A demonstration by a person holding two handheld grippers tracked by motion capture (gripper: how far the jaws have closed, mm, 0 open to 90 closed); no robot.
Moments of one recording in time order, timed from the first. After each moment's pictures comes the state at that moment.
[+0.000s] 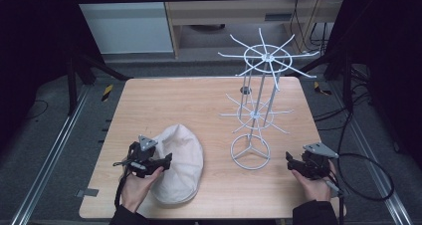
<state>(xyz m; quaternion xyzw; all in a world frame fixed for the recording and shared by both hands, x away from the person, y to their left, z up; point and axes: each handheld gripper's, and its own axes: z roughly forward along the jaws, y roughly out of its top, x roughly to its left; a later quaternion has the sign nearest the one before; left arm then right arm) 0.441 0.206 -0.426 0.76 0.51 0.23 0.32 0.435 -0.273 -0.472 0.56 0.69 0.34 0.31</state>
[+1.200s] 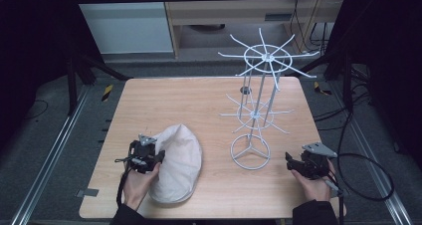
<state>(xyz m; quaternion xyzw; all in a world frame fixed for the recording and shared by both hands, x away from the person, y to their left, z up) 0.457 0.215 -0.438 0.76 0.54 0.21 0.31 0.438 -0.273 -0.475 0.56 0.70 0.33 0.31</state>
